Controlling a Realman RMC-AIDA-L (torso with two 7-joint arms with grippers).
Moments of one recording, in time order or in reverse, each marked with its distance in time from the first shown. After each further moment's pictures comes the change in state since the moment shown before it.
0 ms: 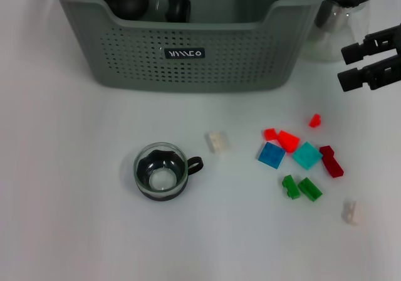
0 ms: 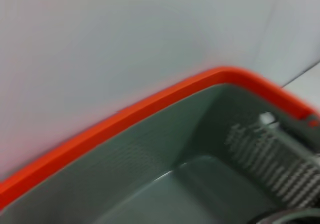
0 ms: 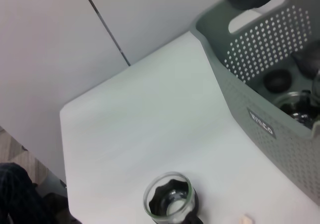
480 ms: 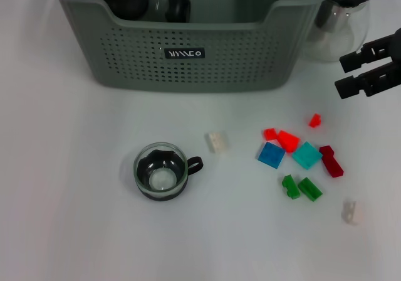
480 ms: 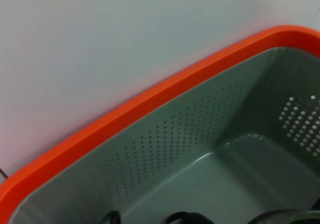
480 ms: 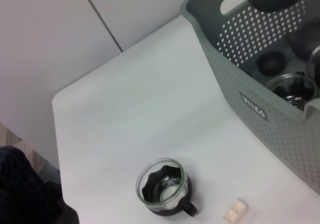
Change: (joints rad) left arm -0.080 -0.020 0.055 -0.277 0.152 -0.258 0.013; right arm 0.031 0.000 0.005 0.060 -0.072 0.017 -0.024
